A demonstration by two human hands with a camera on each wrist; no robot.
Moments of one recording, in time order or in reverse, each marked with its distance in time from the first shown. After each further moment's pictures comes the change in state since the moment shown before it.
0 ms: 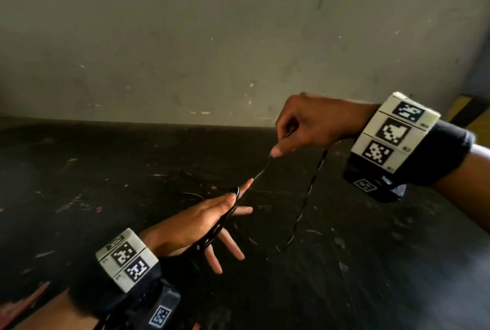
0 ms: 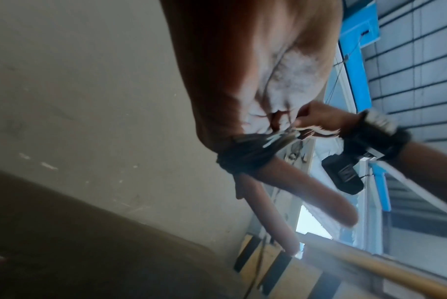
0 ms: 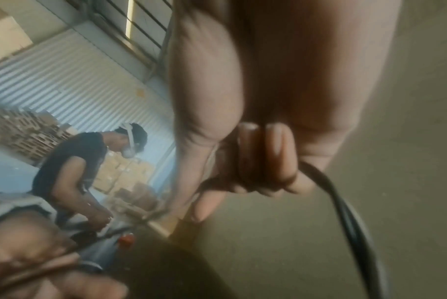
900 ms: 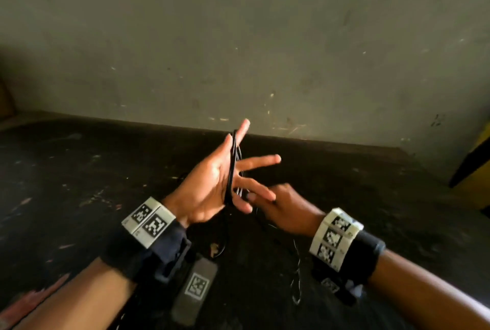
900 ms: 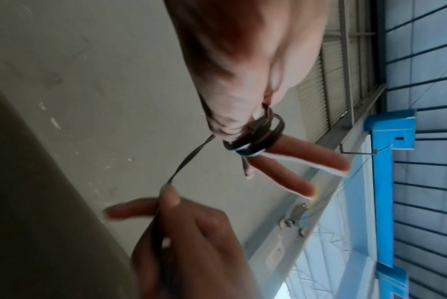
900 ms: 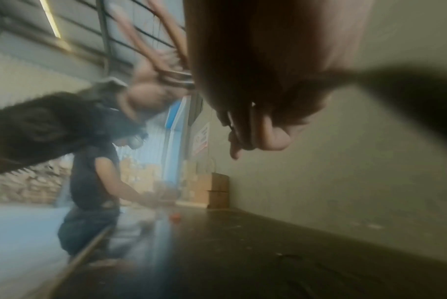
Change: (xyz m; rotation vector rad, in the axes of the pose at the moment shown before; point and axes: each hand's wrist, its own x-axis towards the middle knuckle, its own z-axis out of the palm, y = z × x) left_hand -0.003 0.049 -0.028 -0.530 -0.070 0.451; right_hand 0.035 0.001 0.147 0.310 0.193 -0.085
